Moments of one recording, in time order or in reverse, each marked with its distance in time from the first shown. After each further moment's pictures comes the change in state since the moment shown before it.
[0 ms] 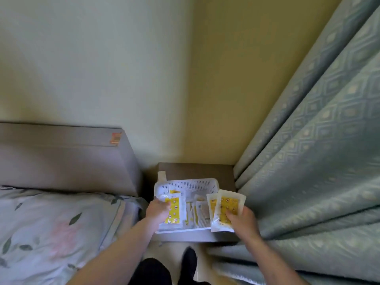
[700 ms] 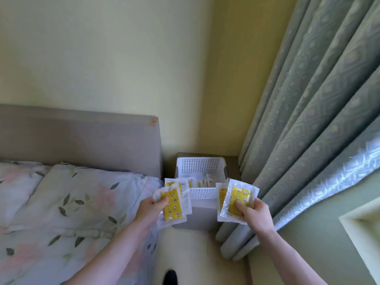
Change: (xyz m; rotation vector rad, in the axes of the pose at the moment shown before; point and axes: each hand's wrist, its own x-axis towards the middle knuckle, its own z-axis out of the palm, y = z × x) left_hand -0.280 -0.180 -0.102 -0.363 -0.024 0.259; right_hand -0.274 0.079 -0.039 0.291 -0.006 -0.199
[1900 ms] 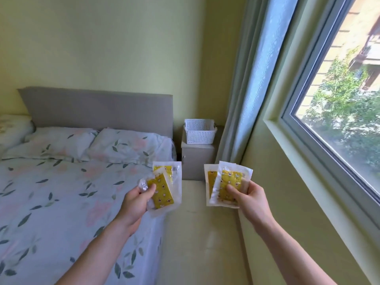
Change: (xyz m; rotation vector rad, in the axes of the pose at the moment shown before) left_hand -0.641 -0.309 -0.174 -0.316 -0.029 0.224; right_hand -0.690 0.196 -0.108 0.096 -0.048 -0.288
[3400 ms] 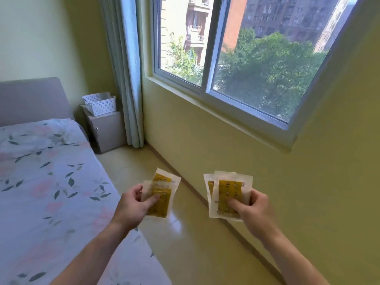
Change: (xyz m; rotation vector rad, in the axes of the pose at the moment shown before) left_hand -0.492 -0.115 -0.380 0.489 -0.803 0.135; right_hand -0.862 0.014 0.180 -0.032 0.694 0.169
